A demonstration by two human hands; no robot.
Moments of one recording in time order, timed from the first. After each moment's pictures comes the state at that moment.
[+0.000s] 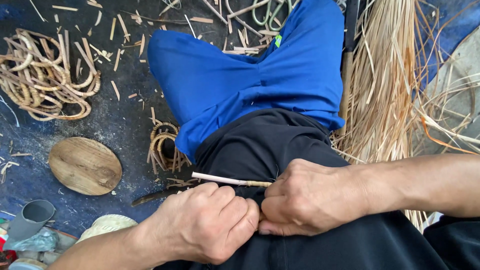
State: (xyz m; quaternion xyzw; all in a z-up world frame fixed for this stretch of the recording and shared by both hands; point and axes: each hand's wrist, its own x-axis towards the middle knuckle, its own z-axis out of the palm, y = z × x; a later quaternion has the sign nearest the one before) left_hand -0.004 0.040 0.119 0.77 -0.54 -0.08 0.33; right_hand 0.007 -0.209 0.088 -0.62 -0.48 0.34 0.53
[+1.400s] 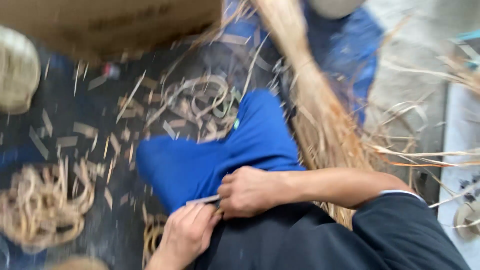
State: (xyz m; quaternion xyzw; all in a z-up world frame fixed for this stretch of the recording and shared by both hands) left_hand 0.002 0.044 0.010 0.84 -0.40 -0.04 0.37; right_hand 0.033 -0.191 -0.008 -0.78 -0.52 0.10 0.34
